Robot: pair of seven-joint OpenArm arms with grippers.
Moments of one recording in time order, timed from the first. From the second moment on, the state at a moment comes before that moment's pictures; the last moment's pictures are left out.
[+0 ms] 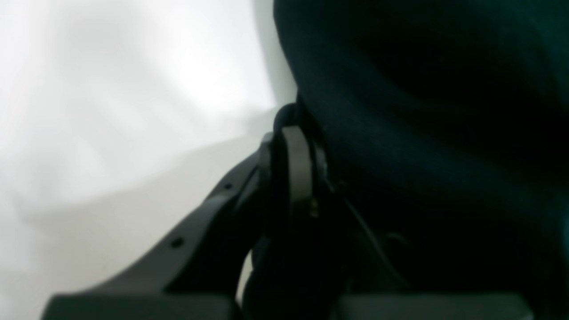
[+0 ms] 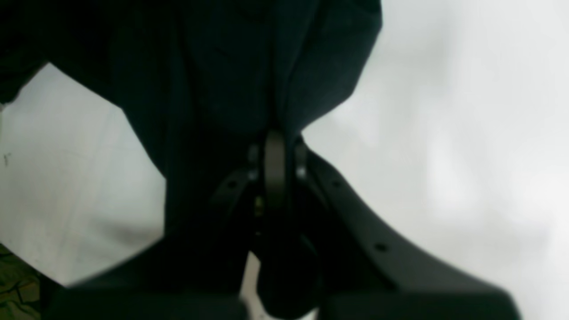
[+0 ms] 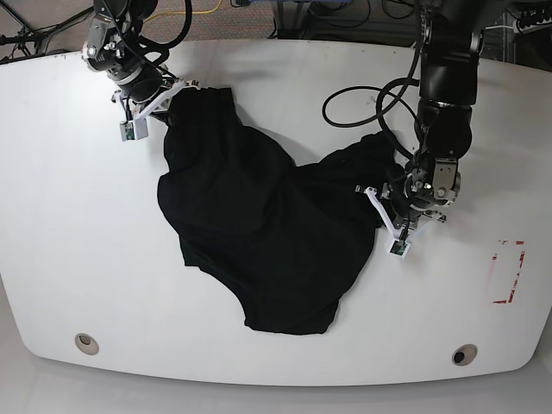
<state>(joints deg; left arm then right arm) -14.7 -11.7 5.0 70.7 -8.7 -17.9 41.7 -24.3 2.2 23.9 103.6 29.4 31.1 -47.6</state>
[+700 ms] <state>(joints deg) -14.2 -15.4 4.9 77.1 -8.5 -18.4 45.1 -26.5 2.9 24.6 110.2 28.6 31.1 -48.7</state>
